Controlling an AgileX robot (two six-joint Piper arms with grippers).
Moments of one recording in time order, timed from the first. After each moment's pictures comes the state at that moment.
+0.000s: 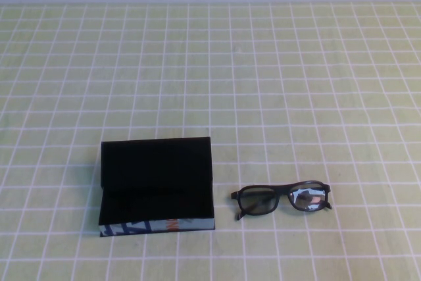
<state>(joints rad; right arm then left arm) -0.05 -0.01 0.02 0.20 -0.85 0.06 -0.13 -0.01 0.02 0.09 -0.17 0.01</state>
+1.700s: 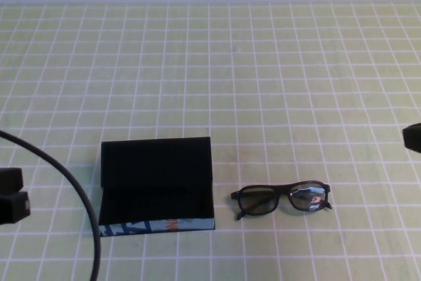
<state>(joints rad) 0.09 0.96 -0.82 0.60 0.79 -0.58 -0.24 0.69 -0.70 -0.16 0.77 -0.07</state>
